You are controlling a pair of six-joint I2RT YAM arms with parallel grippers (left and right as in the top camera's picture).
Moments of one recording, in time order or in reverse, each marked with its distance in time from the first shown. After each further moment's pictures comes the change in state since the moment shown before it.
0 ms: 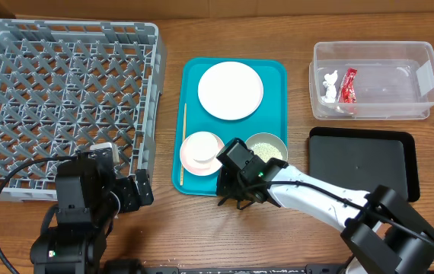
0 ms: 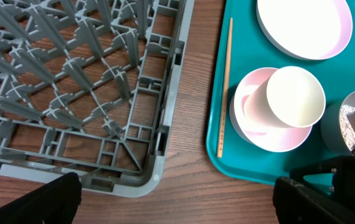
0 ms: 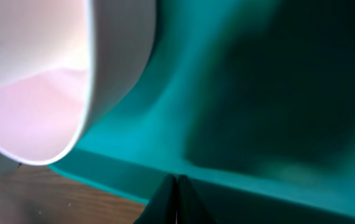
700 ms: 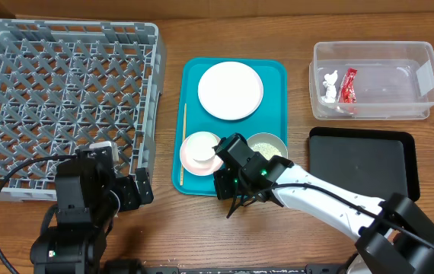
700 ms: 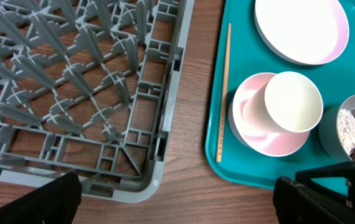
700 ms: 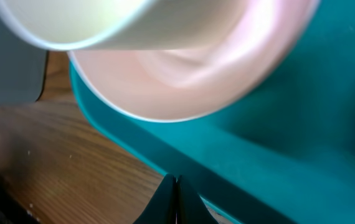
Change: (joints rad) left arm 0.000 0.000 0.000 0.014 0.000 0.000; right arm 0.000 -0.054 0.034 -0.028 -0.038 -0.388
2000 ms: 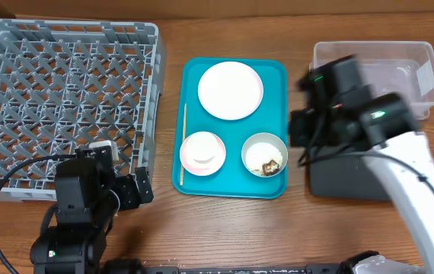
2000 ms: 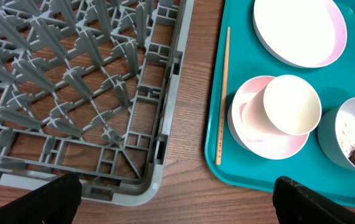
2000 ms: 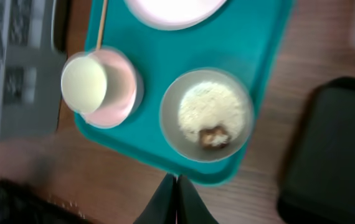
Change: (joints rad) left arm 0.000 0.000 0.000 0.014 0.000 0.000; right arm -0.444 -0.230 0.479 -0.761 -0.012 -0.372
